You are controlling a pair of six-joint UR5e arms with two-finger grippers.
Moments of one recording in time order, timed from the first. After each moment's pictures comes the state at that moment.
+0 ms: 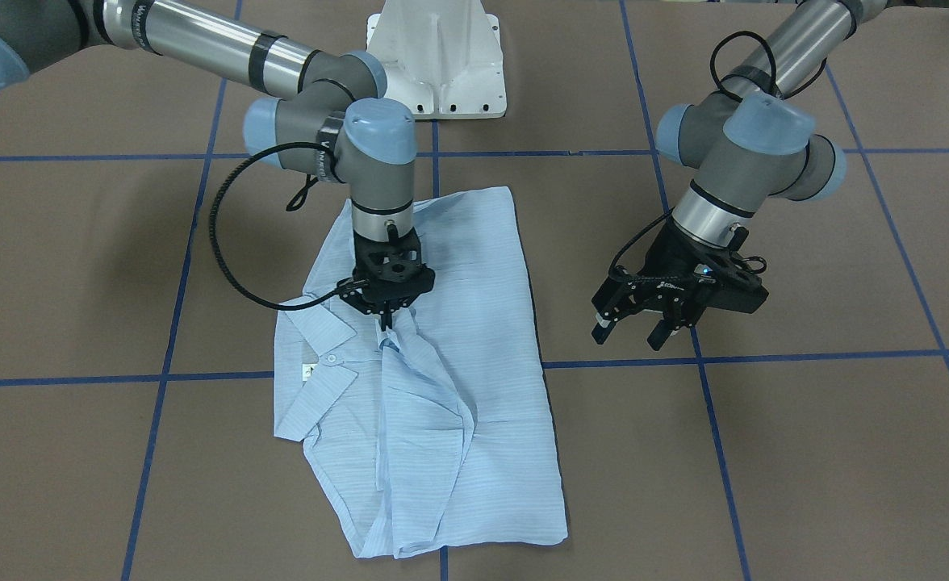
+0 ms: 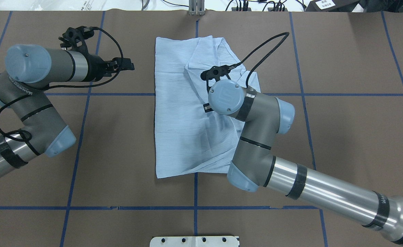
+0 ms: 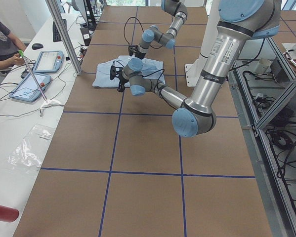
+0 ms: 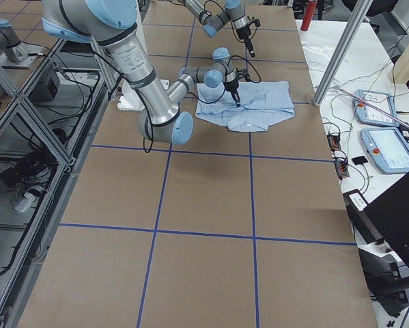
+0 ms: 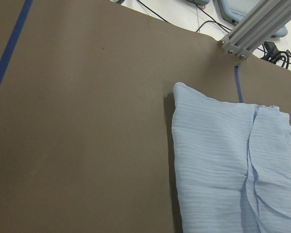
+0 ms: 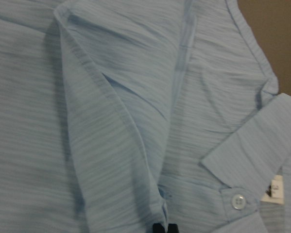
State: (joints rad) left arm -0.79 -2.01 -1.54 -2.41 -1.80 -1.32; right arm 0.52 -0.86 1.48 -1.43 1.54 0.95
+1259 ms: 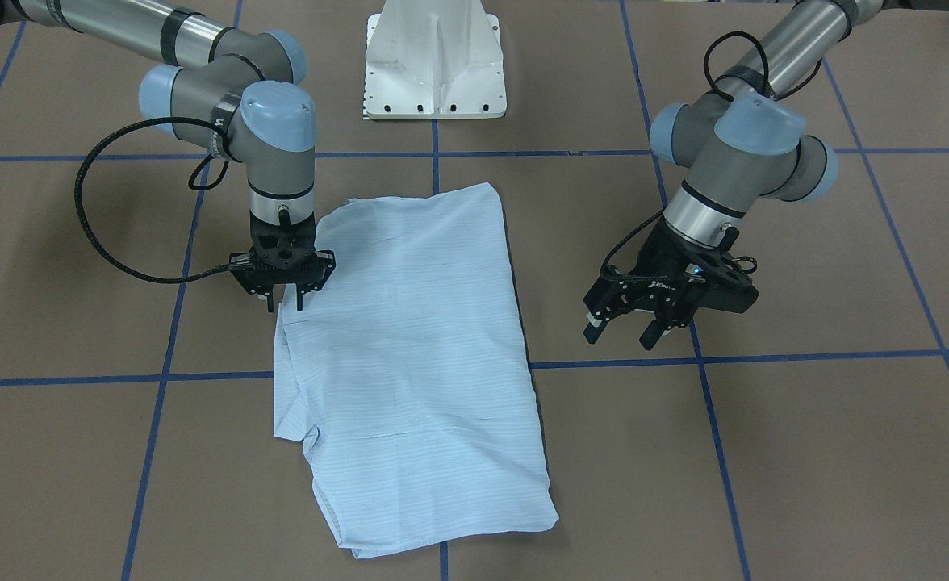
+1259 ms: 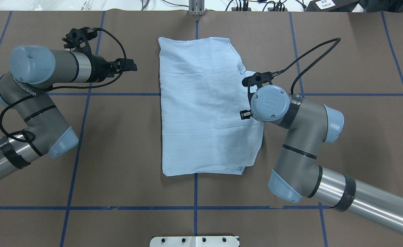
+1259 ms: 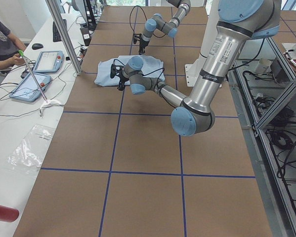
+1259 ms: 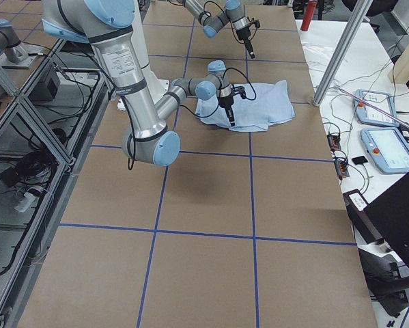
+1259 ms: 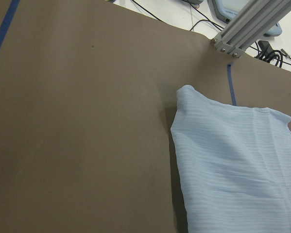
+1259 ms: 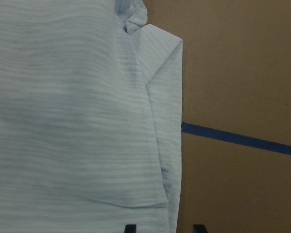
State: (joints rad) left arm -0.78 -2.02 -1.53 -2.41 -1.79 -1.32; right arm 0.54 -1.06 1.69 -1.55 1.55 0.98
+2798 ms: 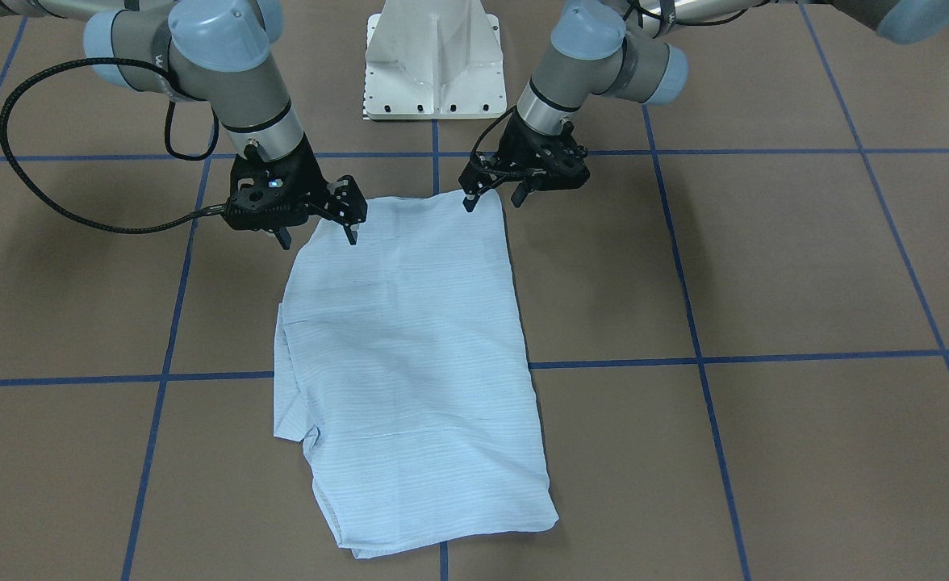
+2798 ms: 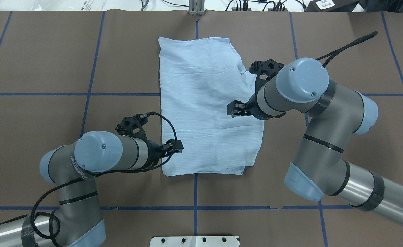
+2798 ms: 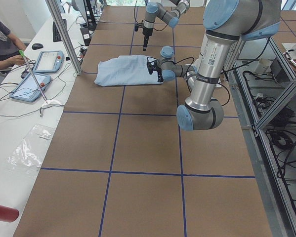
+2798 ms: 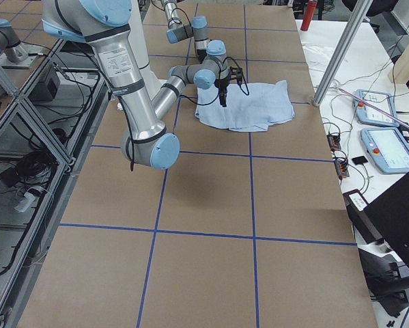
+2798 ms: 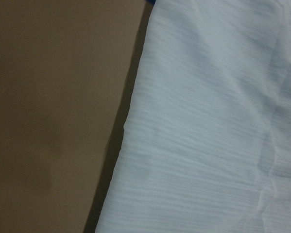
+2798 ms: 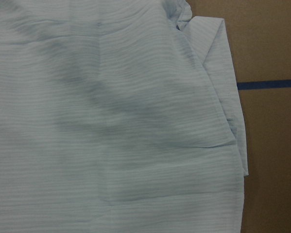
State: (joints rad) left arm -0.36 -2.02 -1.77 -2.06 -1.70 -1.75; right arm 0.60 -1.09 1.88 -1.47 1.85 1.22
